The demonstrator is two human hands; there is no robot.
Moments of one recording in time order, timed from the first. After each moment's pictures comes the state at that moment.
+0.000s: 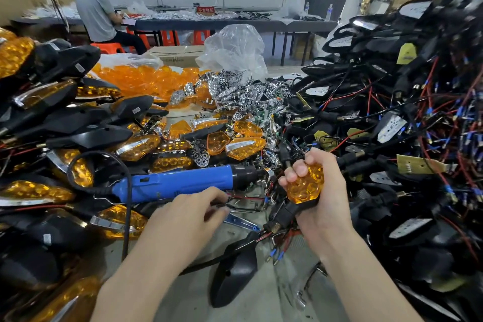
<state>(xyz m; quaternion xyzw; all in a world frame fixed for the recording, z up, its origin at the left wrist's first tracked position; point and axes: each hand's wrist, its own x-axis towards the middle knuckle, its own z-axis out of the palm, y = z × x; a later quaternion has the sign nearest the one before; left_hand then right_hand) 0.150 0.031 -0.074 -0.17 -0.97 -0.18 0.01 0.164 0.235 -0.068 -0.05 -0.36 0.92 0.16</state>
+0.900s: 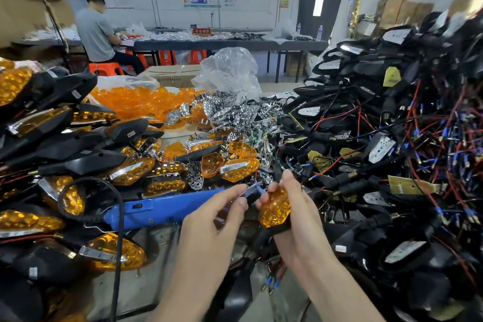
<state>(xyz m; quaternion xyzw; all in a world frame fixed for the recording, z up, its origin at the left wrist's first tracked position) 0.155 0.079 -0.080 -0.15 -0.80 -0.57 0.13 0.151 0.220 -0.083 -0.06 -0.38 0.92 0.12</state>
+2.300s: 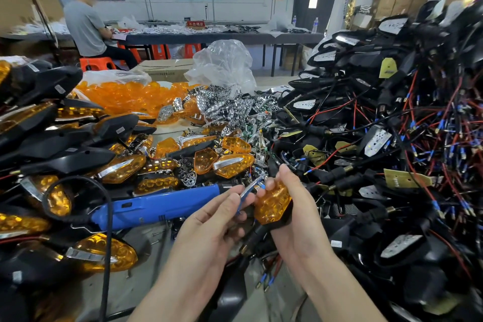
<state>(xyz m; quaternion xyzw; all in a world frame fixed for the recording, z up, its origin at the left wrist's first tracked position) 0.162 0.093 -0.066 0.00 -0.50 -0.85 -0.14 0.158 0.226 -0.080 -0.03 -0.40 0.91 0.09</state>
